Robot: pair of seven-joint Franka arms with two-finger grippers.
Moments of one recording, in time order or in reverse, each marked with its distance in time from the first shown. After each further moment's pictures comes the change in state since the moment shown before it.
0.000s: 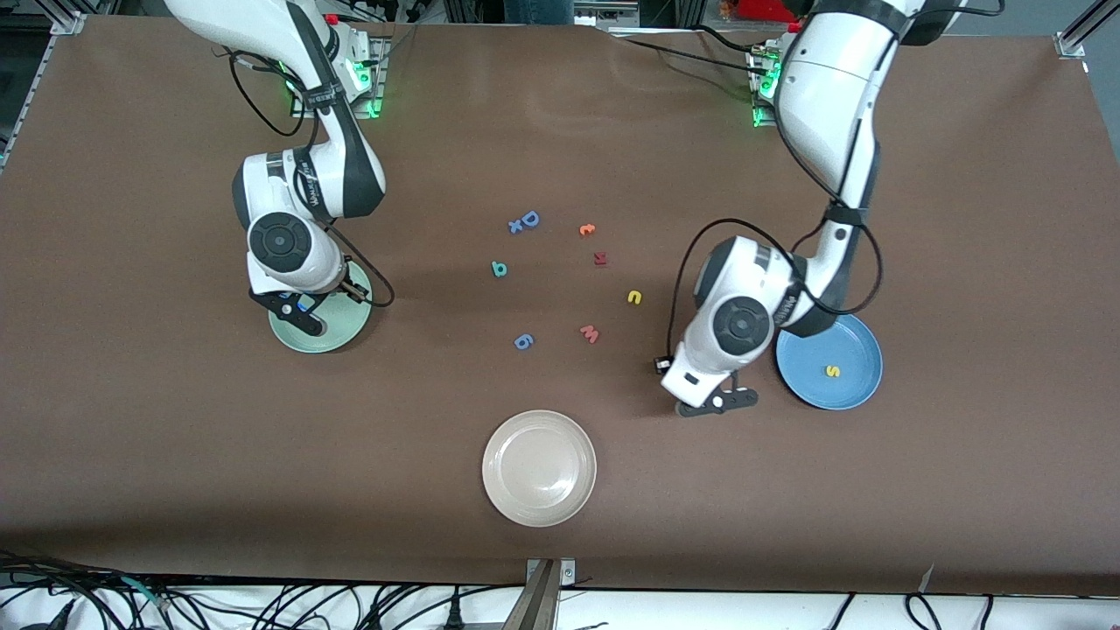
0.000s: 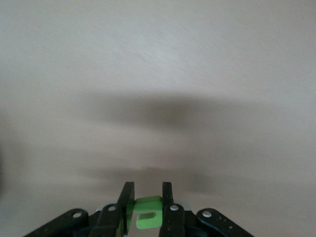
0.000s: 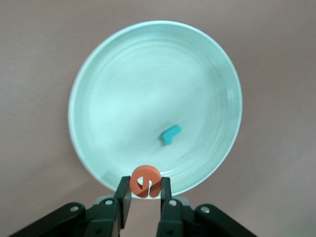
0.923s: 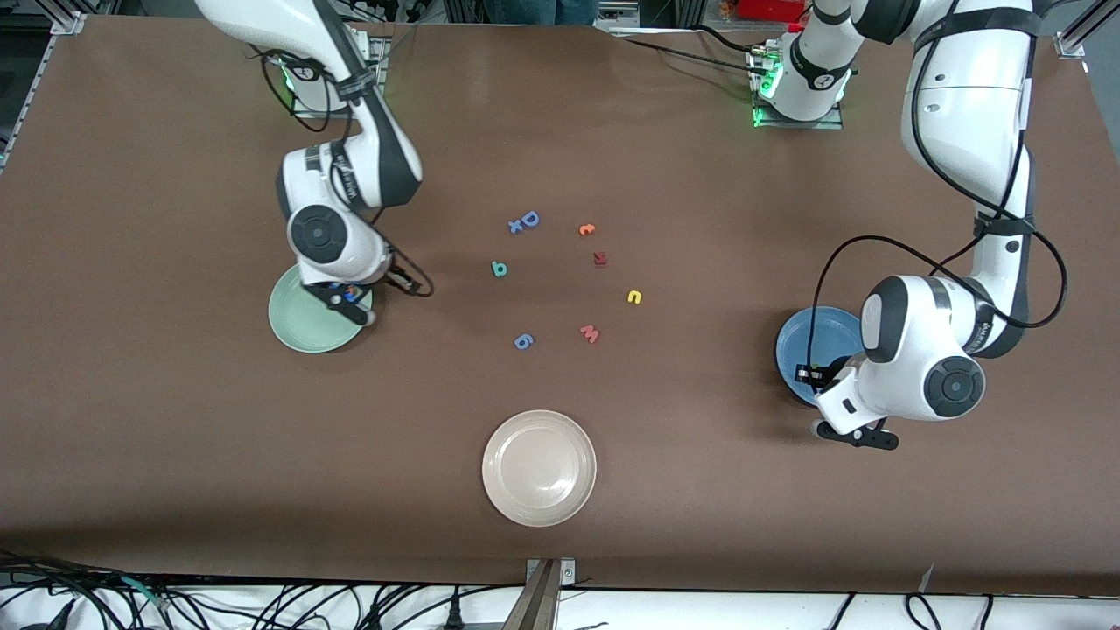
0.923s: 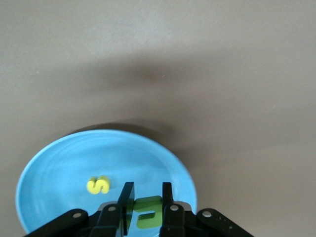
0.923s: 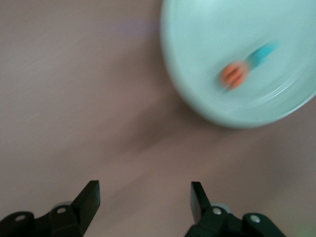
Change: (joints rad) left arm 0.295 -0.029 0.005 0.010 0.015 -0.173 0.619; right arm 0.014 0.007 0.173 0.036 0.232 0.067 0.112
